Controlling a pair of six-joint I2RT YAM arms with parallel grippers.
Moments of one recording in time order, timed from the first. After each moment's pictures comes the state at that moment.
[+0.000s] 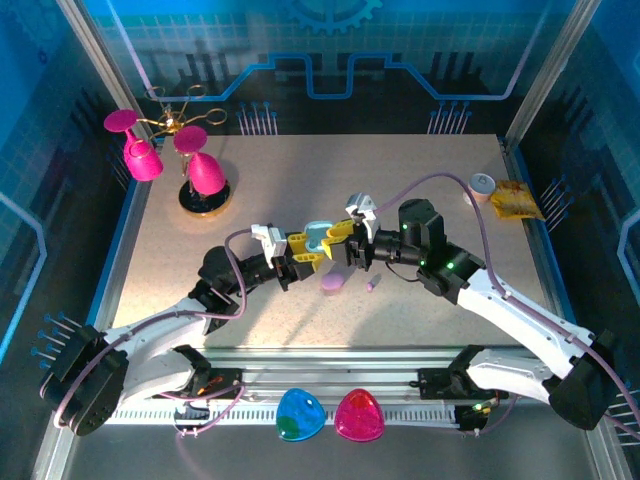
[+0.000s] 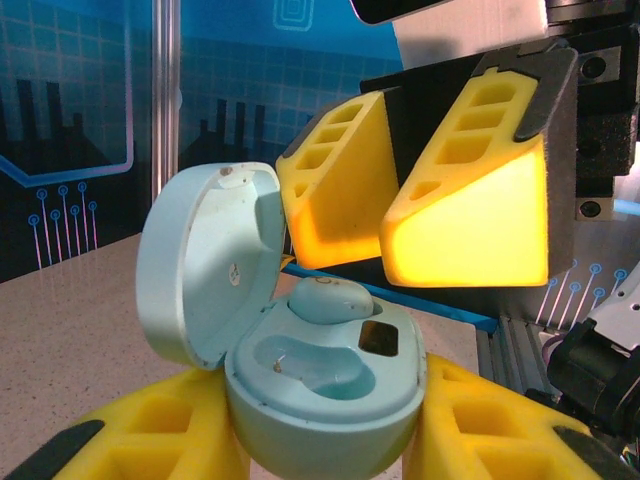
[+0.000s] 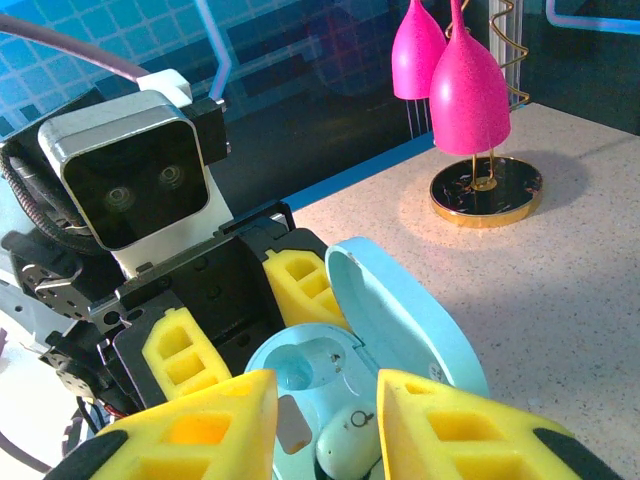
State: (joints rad) left arm -0.58 1.09 0.39 0.87 0.58 -0.22; right arm 0.70 1.09 0.91 -0.07 -0.50 0.13
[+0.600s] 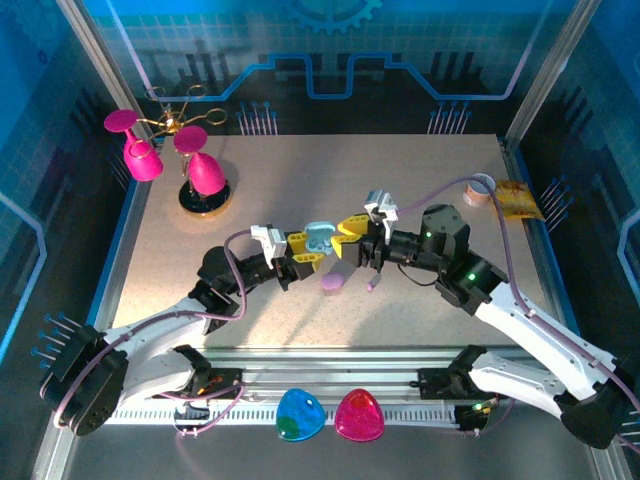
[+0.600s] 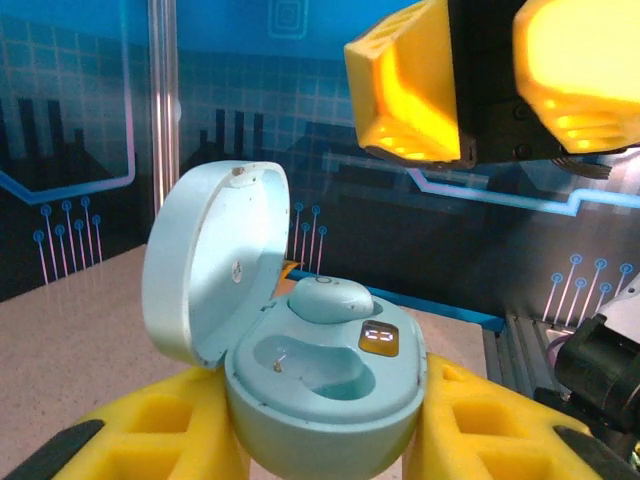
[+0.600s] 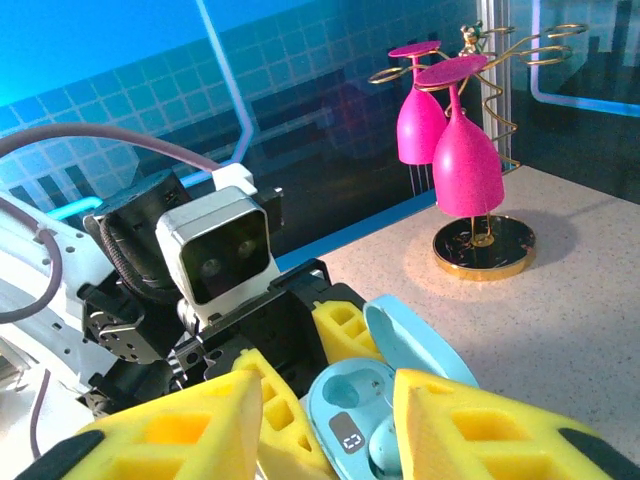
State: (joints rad) left arm -0.58 1.09 0.39 0.89 0.58 -0.18; right arm 0.70 0.96 0.90 -0.07 -0.48 0.19
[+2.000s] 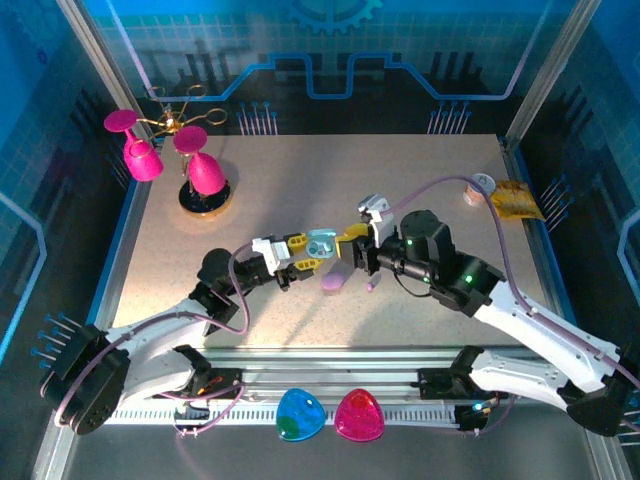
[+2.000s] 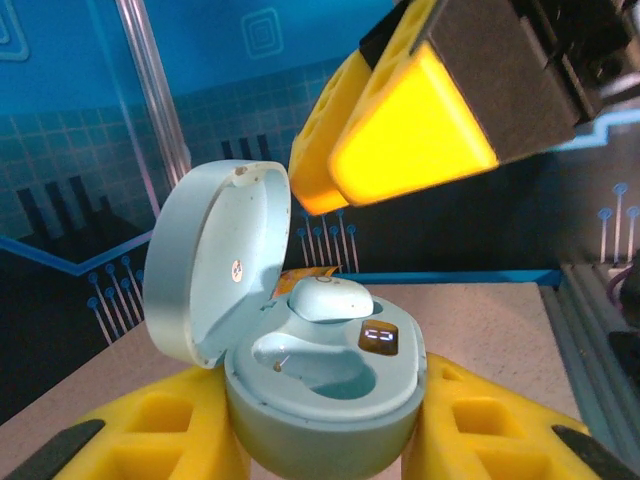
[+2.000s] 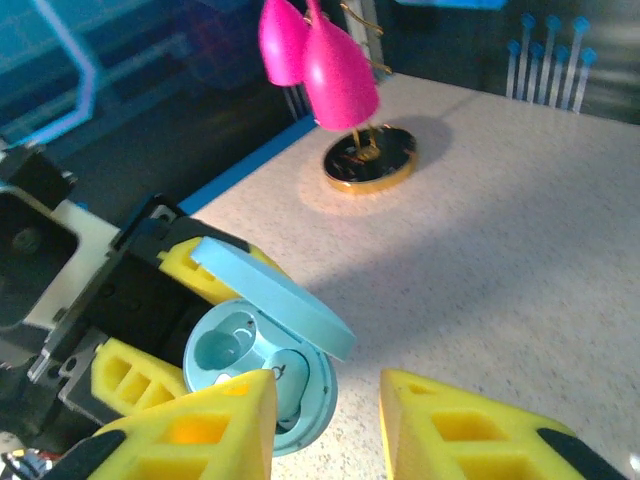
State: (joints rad) left arm -0.58 1.10 0.37 0.91 0.59 0.10; right arm 0.85 1.00 1.00 -0.35 -0.06 0.26
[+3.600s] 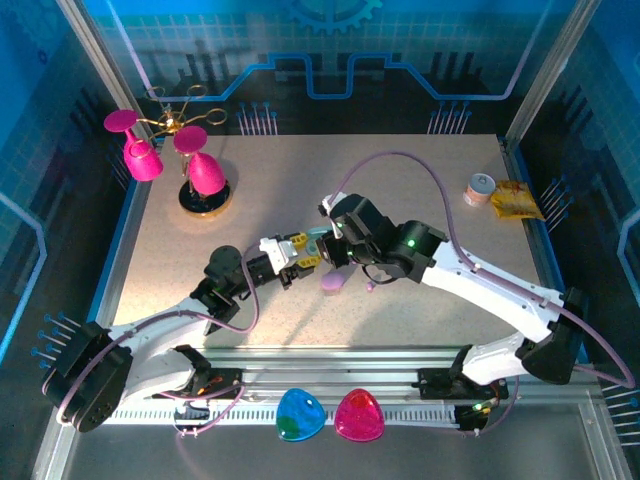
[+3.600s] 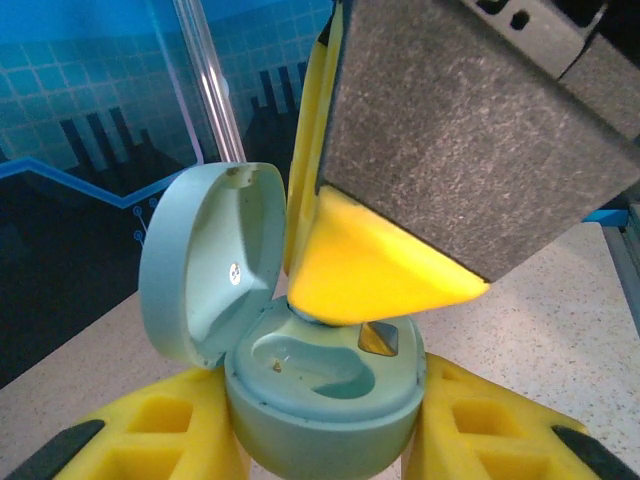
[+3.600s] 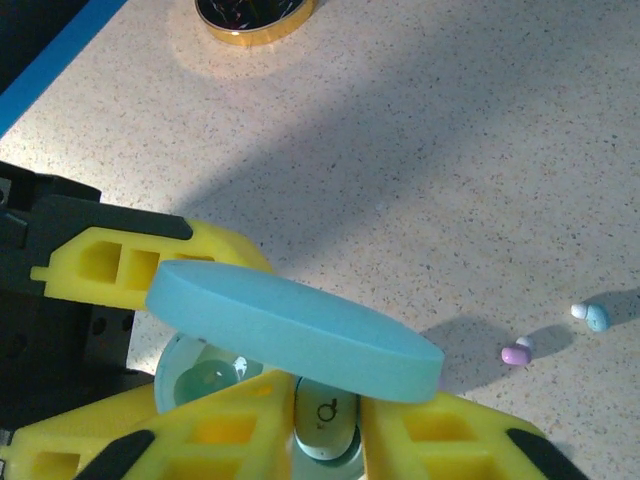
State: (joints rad) left arm -0.58 1.11 0.37 0.79 0.49 0.18; right arm 0.96 1.38 1.37 -0.77 0.16 0.39
